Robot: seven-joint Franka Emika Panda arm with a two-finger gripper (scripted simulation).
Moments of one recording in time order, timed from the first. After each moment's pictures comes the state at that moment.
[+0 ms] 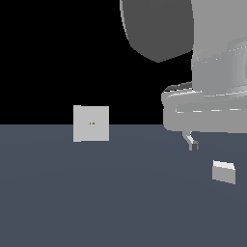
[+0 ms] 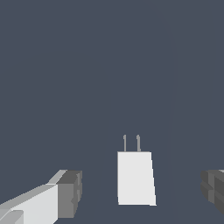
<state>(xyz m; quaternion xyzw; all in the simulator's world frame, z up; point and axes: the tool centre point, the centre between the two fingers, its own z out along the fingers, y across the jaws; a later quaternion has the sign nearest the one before) -0.072 -0.184 0.053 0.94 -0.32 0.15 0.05</state>
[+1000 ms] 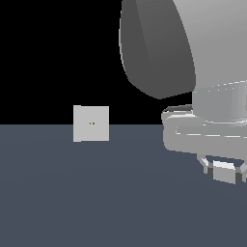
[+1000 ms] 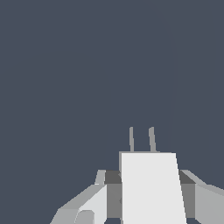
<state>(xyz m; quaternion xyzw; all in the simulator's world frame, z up) -0.073 -0.184 0.012 0.93 -0.32 0.15 0.05</state>
